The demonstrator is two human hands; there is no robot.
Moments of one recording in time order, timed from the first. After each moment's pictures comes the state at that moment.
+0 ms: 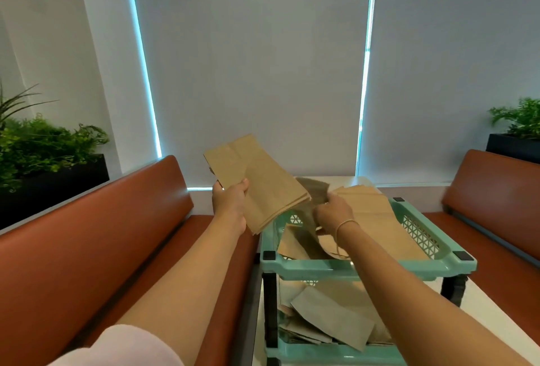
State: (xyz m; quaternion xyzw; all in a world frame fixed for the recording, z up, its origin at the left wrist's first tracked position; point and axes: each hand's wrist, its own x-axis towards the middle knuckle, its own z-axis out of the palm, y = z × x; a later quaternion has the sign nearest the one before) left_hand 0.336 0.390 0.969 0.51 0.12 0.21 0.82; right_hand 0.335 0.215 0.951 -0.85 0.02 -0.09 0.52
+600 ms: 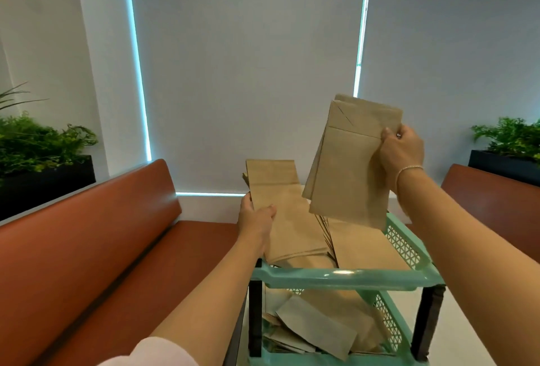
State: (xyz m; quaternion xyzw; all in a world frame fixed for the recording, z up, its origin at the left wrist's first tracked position) left_hand 0.321 0.337 0.950 0.61 0.05 0.14 0.78; right_hand 0.322 0.124 1.073 -0.73 0.06 -0.38 0.57
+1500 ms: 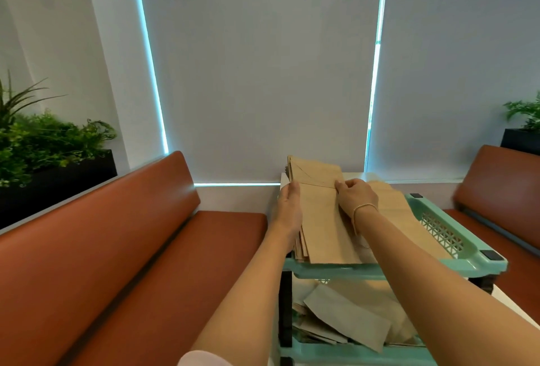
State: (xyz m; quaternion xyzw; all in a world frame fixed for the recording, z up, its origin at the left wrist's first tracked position) left_hand 0.318 0.335 0.944 0.72 -0.03 0.09 0.69; right_hand 0.369 0.205 0.956 -0.86 0.11 -0.17 0.47
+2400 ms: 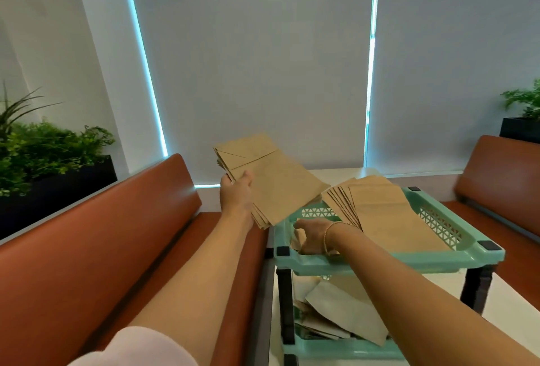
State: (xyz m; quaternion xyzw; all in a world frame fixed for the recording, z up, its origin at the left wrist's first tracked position) left_hand 0.339 0.399 0.965 0.58 0.11 0.21 0.78; right_hand 0.319 0.249 0.943 -0.97 -0.17 0.13 0.12
